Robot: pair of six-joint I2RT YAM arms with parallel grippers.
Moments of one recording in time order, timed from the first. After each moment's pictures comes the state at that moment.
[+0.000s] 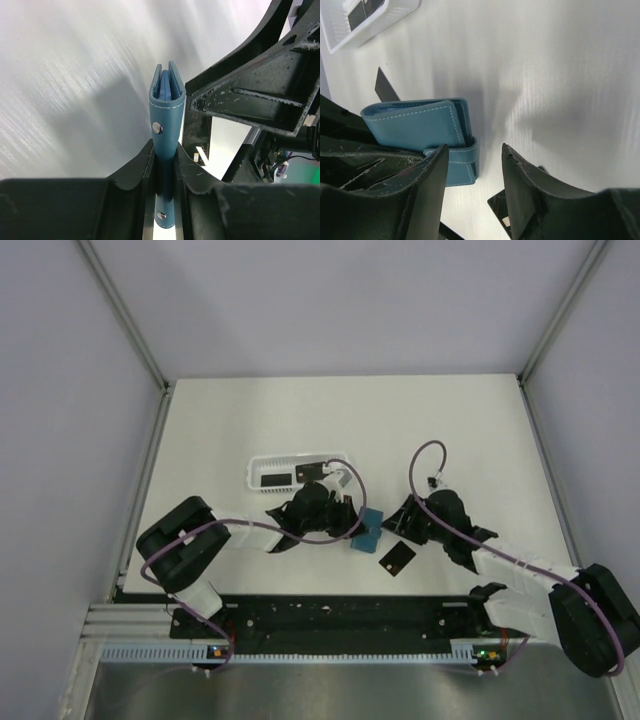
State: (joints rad) left arm -0.85 1.64 0.64 0.52 0.29 -0.70; right arm 0.50 1.08 0.29 0.14 -0.16 0.89
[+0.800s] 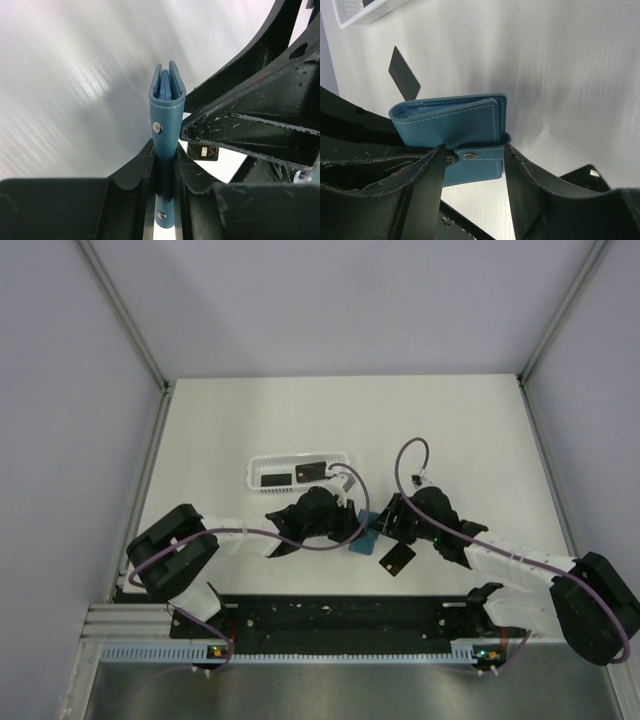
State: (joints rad) left arm -0.92 1.57 0.65 0.40 0.17 -0.64; right arm 0.63 1.12 0.39 0.08 -0.13 0.93
